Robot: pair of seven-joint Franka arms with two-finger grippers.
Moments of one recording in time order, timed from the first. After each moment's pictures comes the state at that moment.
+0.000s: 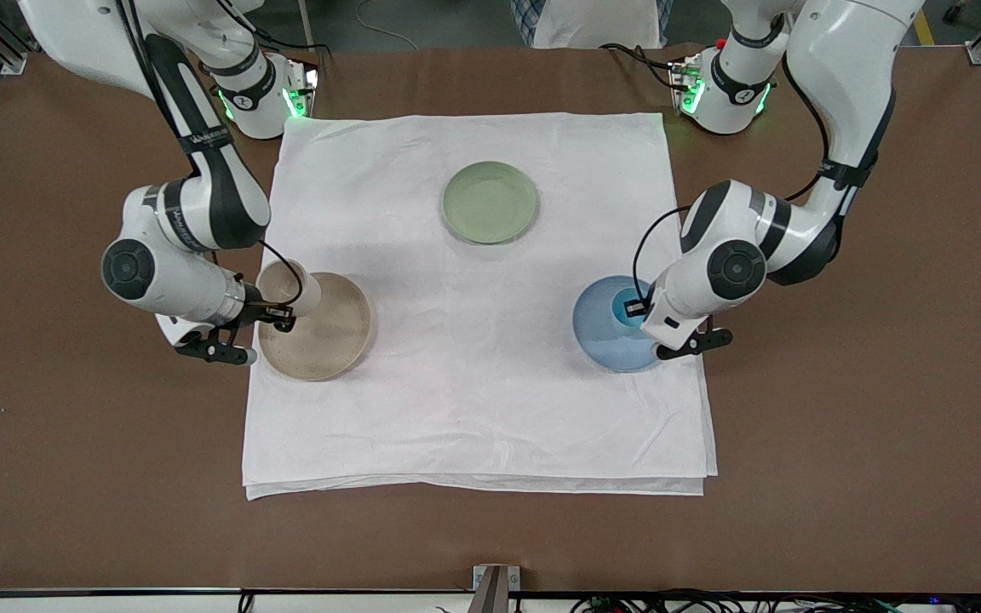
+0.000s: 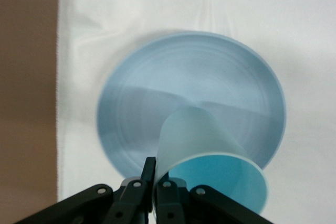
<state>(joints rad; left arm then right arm) -0.12 0.46 -0.33 -1.91 0.01 2.17 -0.68 0.23 0.32 -0.01 -2.06 0.18 2.27 0.30</state>
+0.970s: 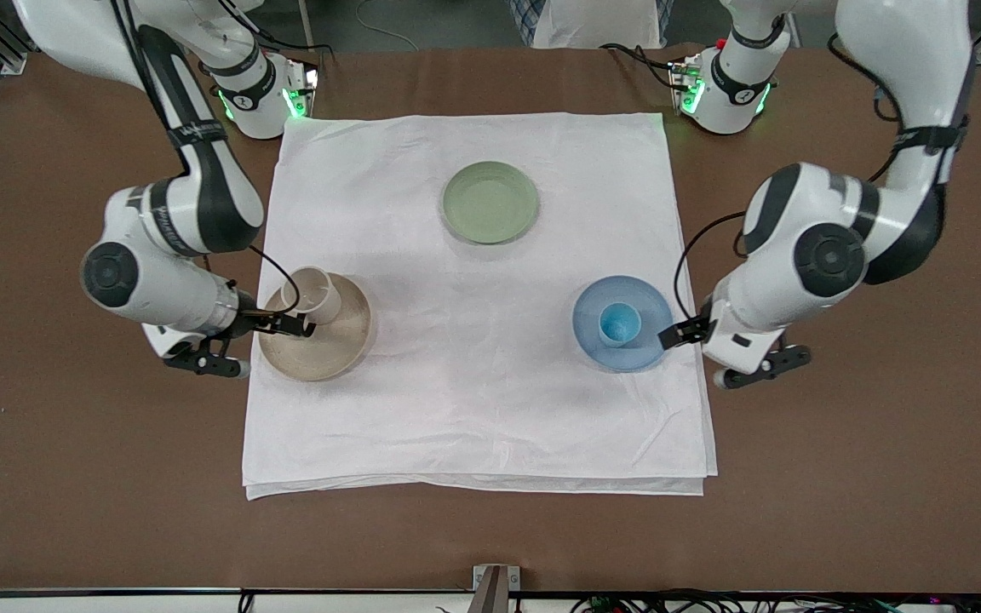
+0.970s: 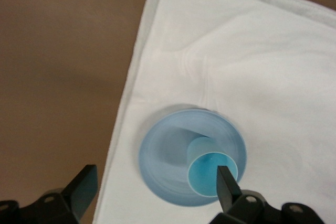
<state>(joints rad) -0.03 0.36 -0.31 -1.60 0.08 1.89 -0.65 0.20 0.33 -0.04 -1.80 0.16 2.00 0.22</state>
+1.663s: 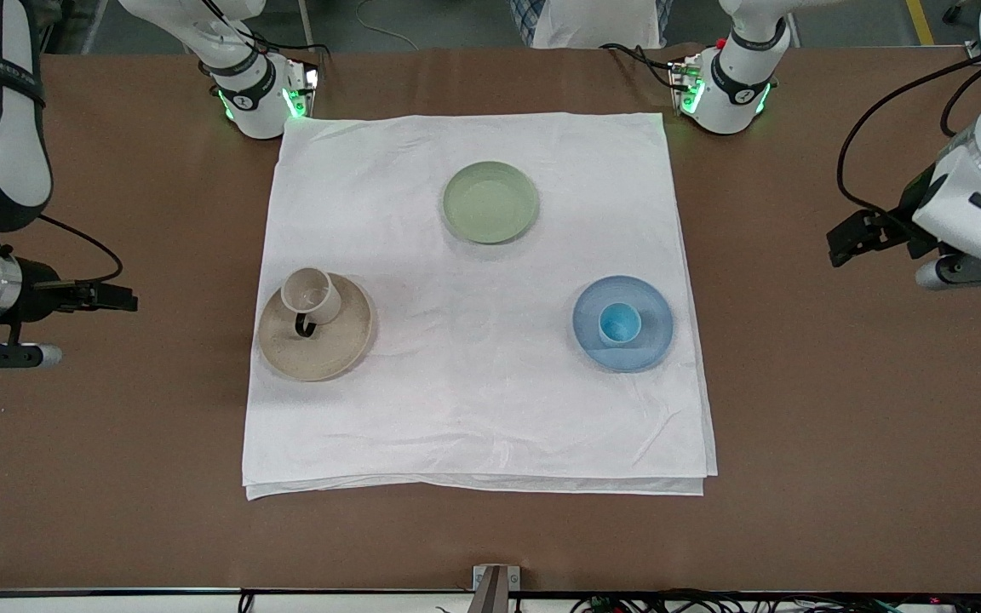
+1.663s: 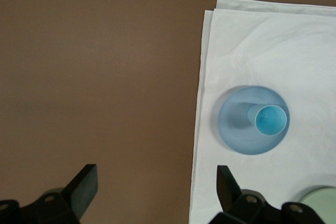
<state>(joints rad) 0.12 0.08 -0.28 -1.48 0.07 1.54 -0.21 -0.01 0.30 -0.04 -1.43 0.02 1.51 -0.06</state>
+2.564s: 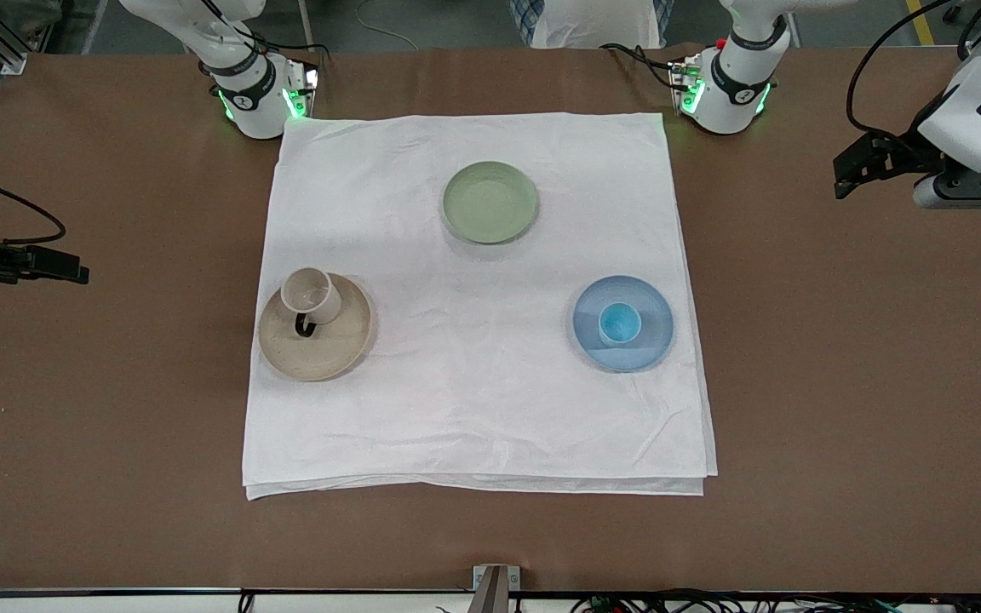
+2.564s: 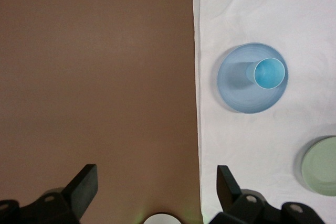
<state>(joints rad) -0.01 -0.08 -0.13 -1.62 0.02 1.49 -0.10 -0.03 0.28 -0.04 -1.29 0.02 1.36 -0.05</state>
